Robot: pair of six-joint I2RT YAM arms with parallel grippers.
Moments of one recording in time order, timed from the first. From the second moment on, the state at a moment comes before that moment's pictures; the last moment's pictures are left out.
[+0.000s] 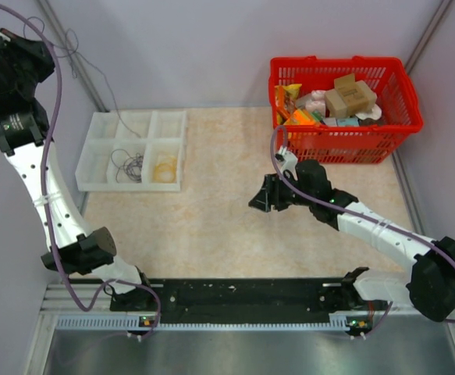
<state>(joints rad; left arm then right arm) 0.43 1.59 2.21 -0.52 0.27 -0.57 0.62 1.20 0.77 -0.08 -0.37 0.50</state>
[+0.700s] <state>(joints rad) 0.43 1.53 1.83 -0.37 0.29 -0.59 0.62 1.20 0.77 -0.07 -0.38 0.51</state>
